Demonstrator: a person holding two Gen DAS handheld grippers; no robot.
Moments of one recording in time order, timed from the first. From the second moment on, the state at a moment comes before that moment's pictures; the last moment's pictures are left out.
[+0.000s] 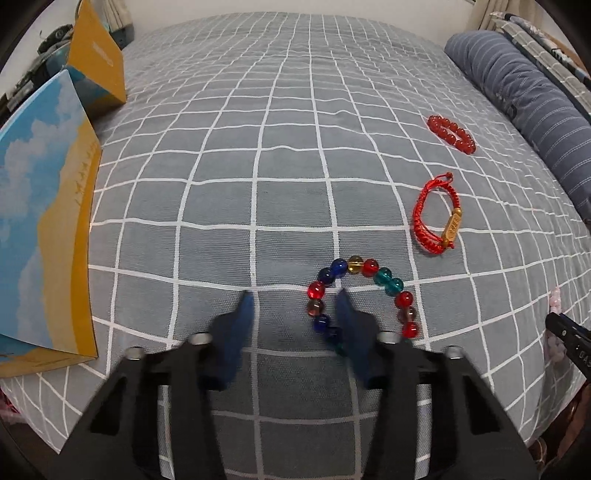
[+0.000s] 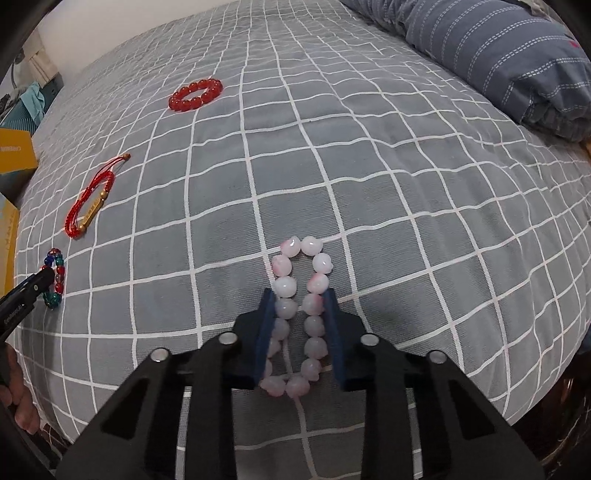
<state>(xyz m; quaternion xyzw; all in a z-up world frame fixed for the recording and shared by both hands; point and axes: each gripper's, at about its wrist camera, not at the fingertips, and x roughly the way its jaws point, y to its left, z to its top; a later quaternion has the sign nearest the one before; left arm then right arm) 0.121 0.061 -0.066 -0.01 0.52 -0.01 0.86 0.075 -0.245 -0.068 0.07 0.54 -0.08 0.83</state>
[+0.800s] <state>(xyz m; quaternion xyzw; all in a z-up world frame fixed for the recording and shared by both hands) 0.101 0.060 -0.027 -0.03 0.48 -0.04 0.87 0.066 -0.241 -0.048 0.07 0.51 -0.08 0.85</state>
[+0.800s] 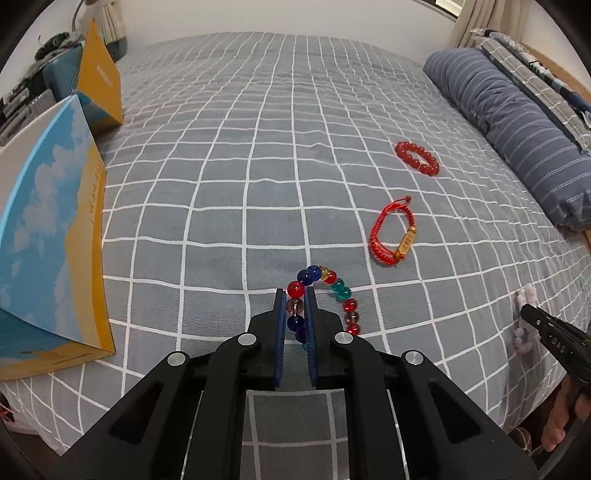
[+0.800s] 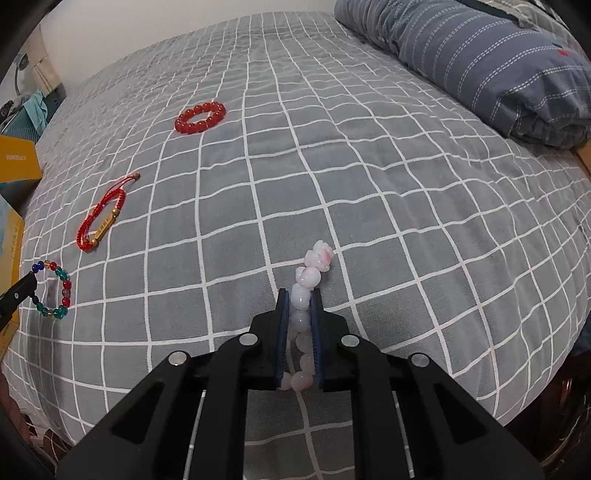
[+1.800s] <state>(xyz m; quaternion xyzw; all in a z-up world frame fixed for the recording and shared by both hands) 0.070 0.073 0.023 -0.03 0.42 -0.04 0.90 0.045 -0.210 0.008 0.07 0.41 -0.04 0.91</state>
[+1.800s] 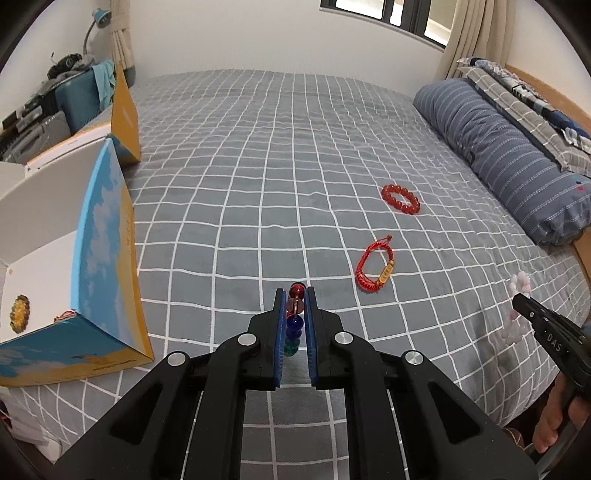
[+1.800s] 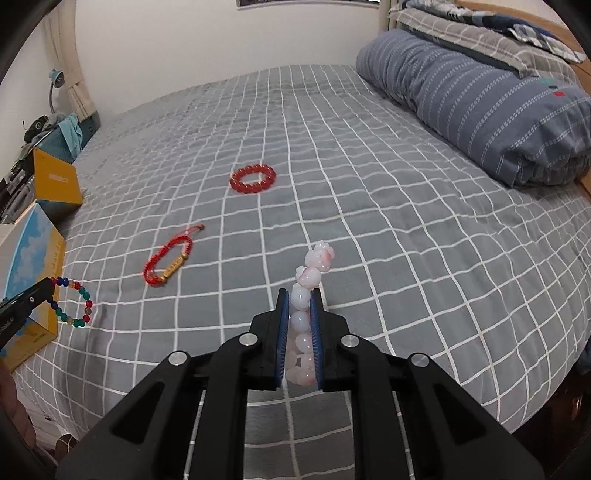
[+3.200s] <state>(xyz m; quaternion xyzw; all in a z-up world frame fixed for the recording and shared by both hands) 0.057 0.238 0.132 -0.06 0.37 0.06 0.93 0.096 0.020 0.116 0.01 0.37 0.06 0.93</state>
